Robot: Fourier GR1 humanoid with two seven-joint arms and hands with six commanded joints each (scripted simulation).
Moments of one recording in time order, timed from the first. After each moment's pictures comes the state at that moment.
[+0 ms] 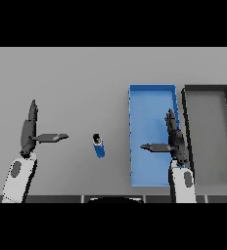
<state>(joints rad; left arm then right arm) -0.11 0.43 -0.16 -1.48 0.24 0.26 0.01 0.00 0.00 0.00 -1.57 0.00 0.00 0.00</state>
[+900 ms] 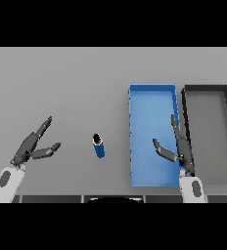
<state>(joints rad) 0.01 0.65 -0.27 -1.56 0.24 -0.13 -0.19 0.12 -0.16 0.08 -1.71 0.17 0.04 -0.12</state>
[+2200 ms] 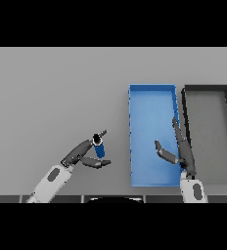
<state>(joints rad) -0.15 0.29 -0.57 -1.39 0.00 -0.12 -0.08 0.16 -0.15 0.08 -1.74 0.17 0.04 -0.12</state>
